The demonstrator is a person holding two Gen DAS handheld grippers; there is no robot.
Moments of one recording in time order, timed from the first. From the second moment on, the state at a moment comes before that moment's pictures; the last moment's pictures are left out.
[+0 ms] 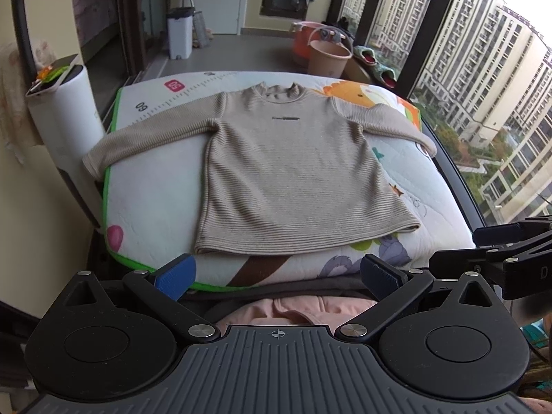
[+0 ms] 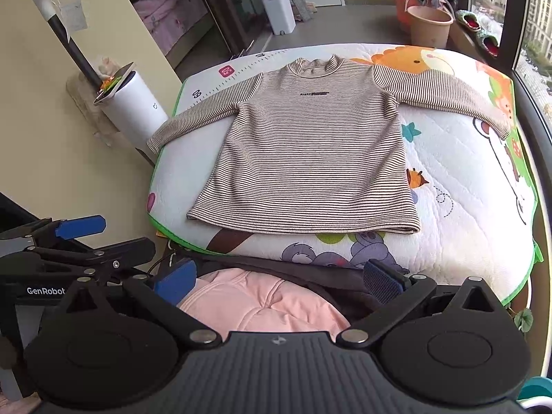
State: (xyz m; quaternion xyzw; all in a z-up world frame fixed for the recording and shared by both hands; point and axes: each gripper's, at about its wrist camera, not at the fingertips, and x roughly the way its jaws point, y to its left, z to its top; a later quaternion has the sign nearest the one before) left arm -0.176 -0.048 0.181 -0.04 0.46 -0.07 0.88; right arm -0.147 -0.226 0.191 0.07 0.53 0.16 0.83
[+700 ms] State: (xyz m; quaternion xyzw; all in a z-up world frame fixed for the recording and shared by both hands) left arm -0.172 -0.049 0.176 -0.04 0.47 -0.08 0.88; right arm -0.142 -0.229 0.186 0.07 0.53 0.16 0.83
